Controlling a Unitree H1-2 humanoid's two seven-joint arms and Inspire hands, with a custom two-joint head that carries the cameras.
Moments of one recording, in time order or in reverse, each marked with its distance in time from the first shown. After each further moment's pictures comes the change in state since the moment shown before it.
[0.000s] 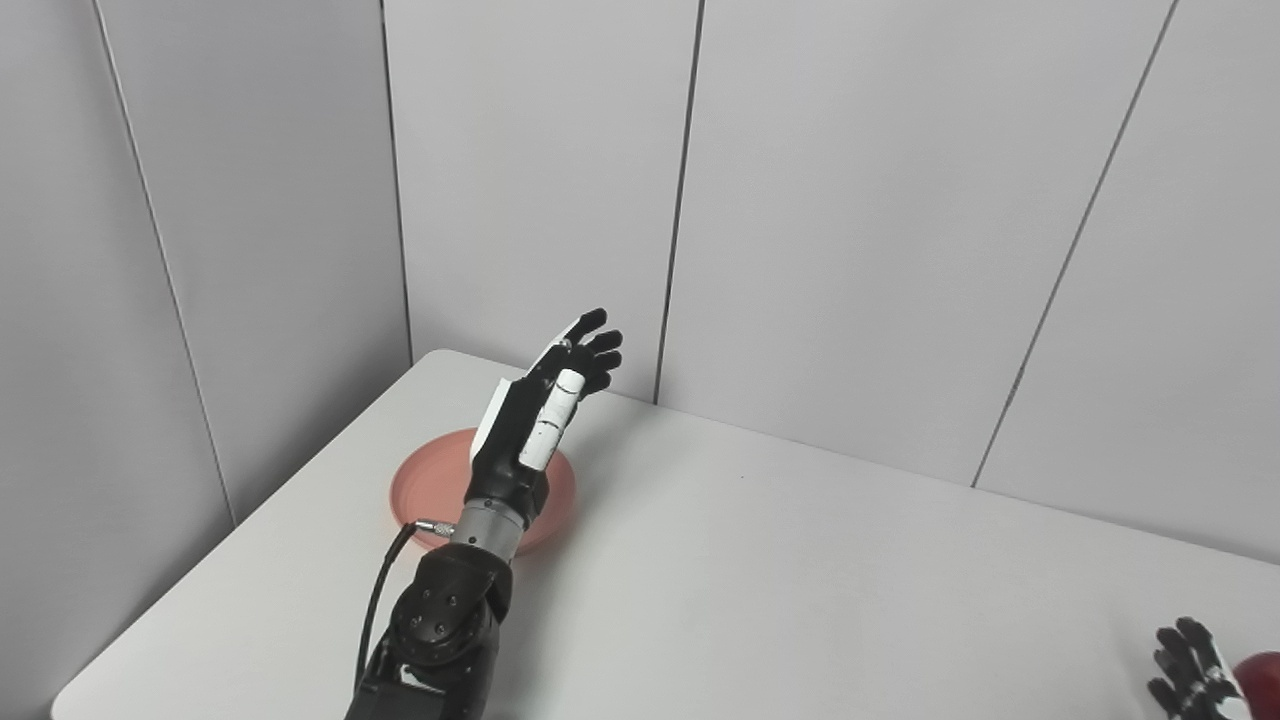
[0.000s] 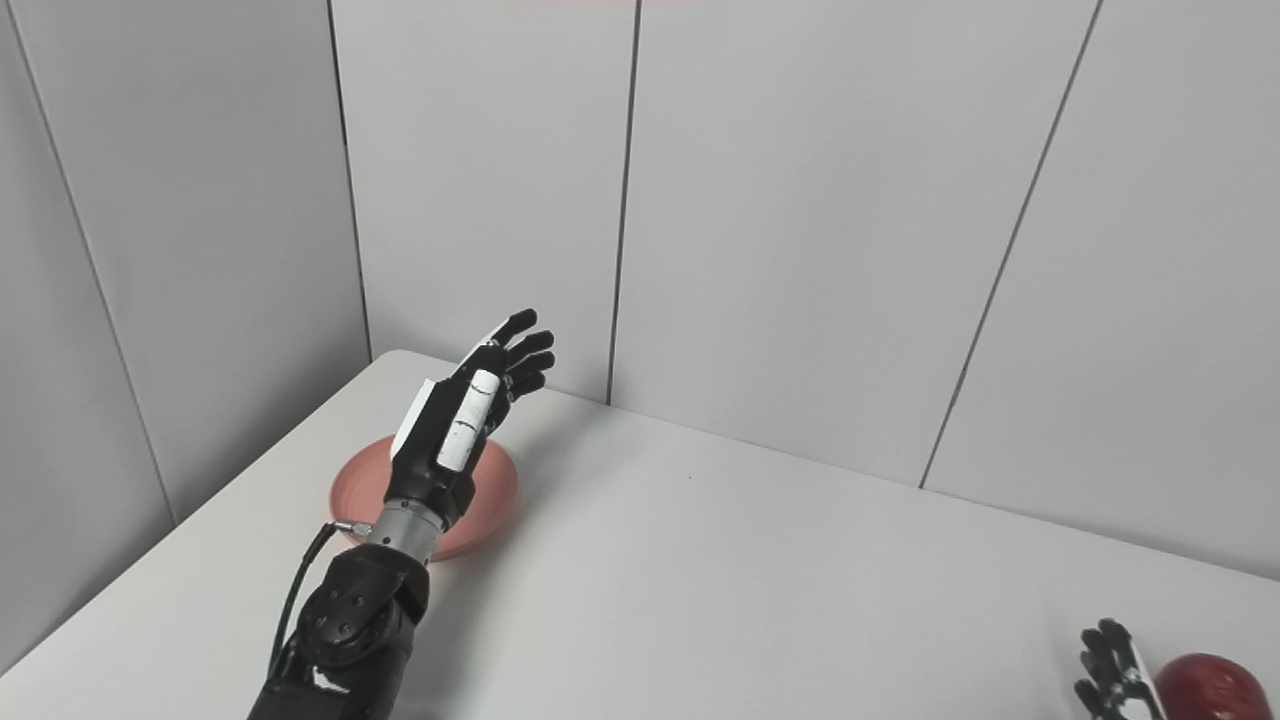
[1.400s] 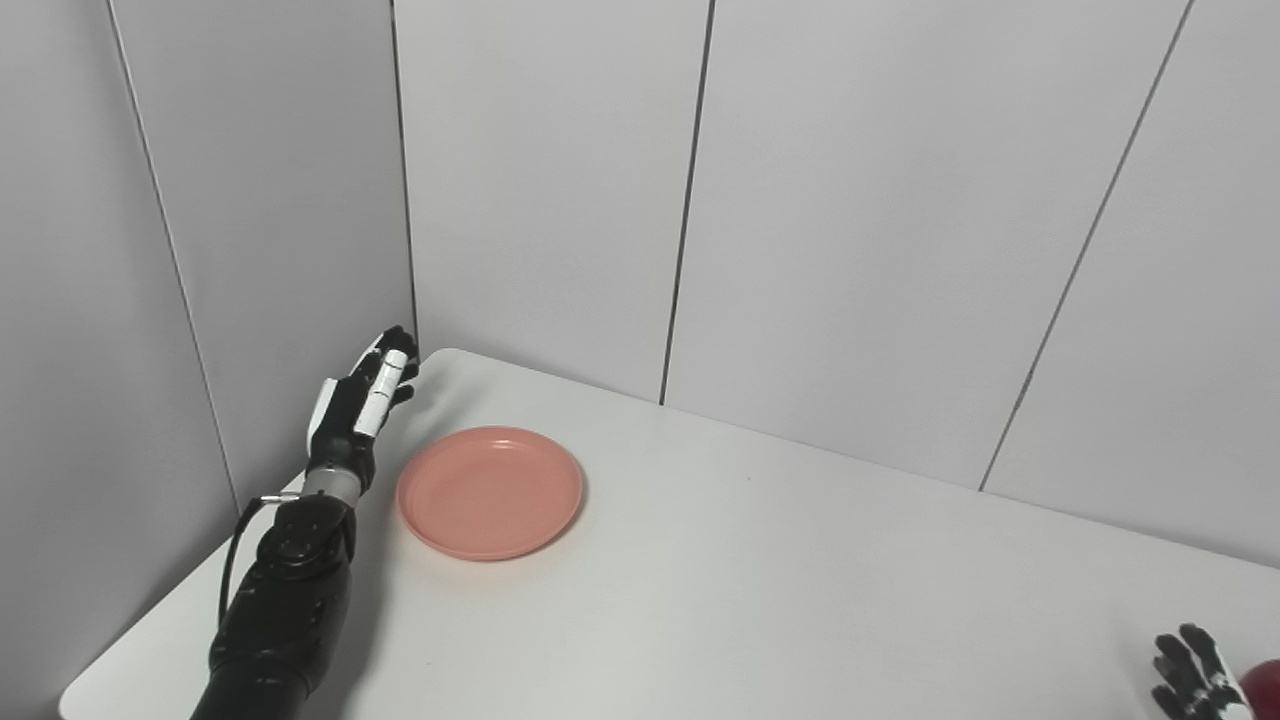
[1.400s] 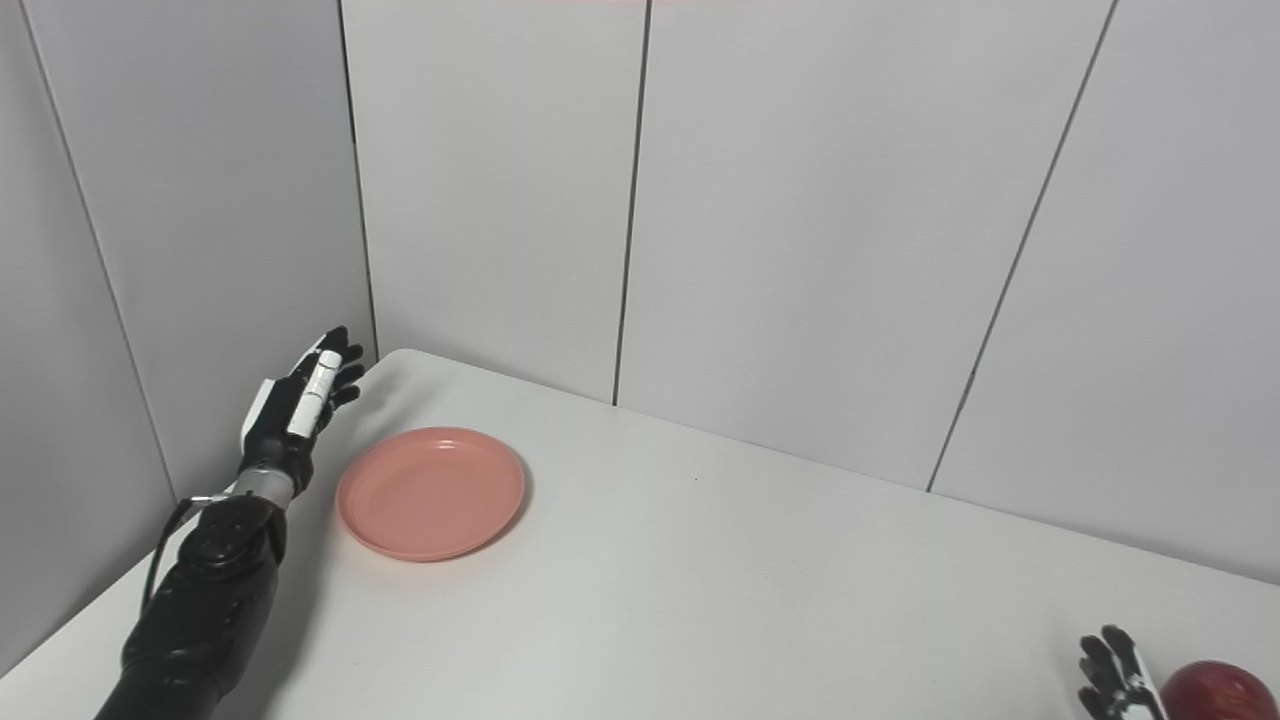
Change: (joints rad) left arm -0.148 0.276 0.182 0.677 -0.060 -0.194 0.019; right arm 0.001 -0.004 0.006 0.001 -0.005 0.002 0.000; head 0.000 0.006
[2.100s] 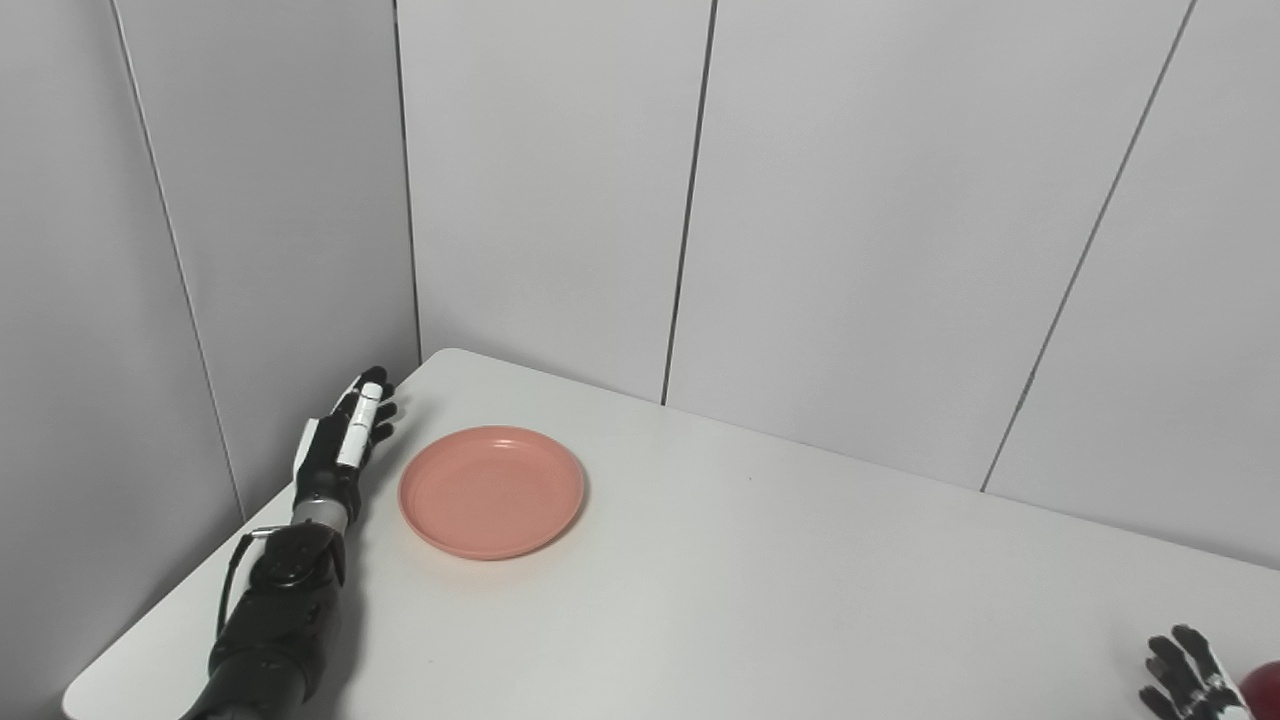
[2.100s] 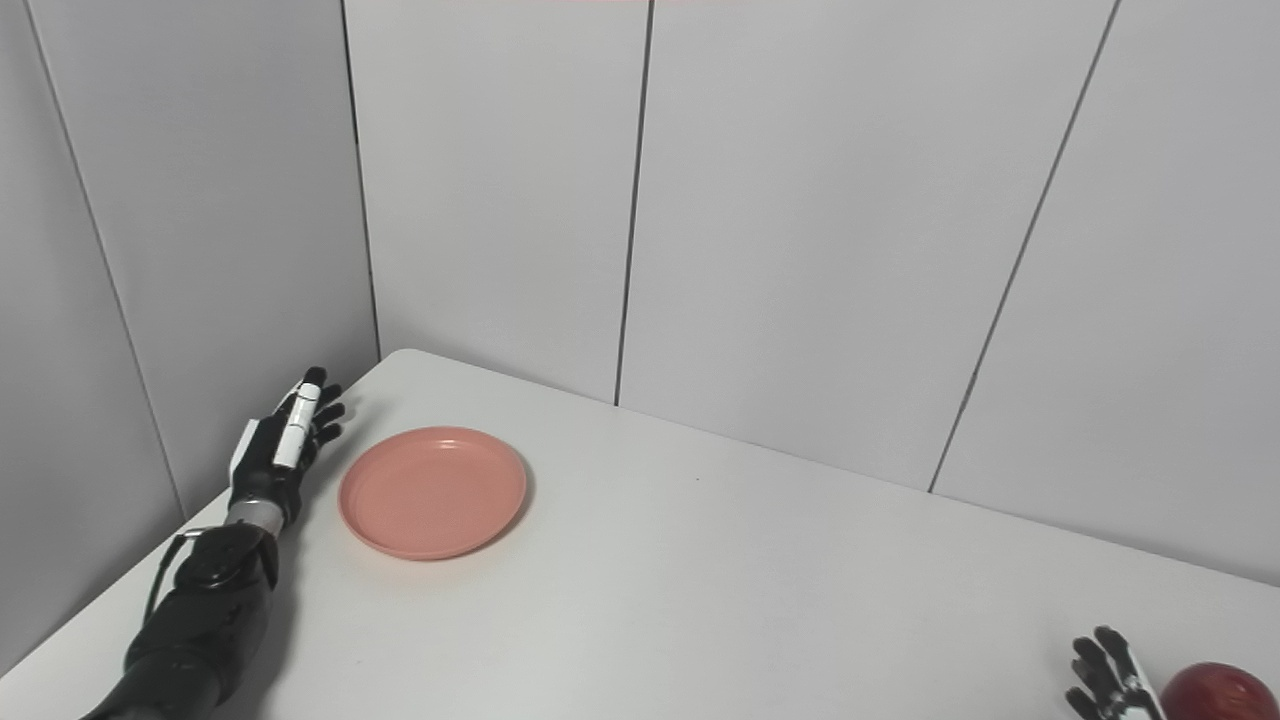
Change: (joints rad) left arm -0.068 0.015 0.003 0.314 -0.066 -0.135 -0.042; right arm 0.003 0.001 -0.002 -0.003 -0.007 0.003 0.000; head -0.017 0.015
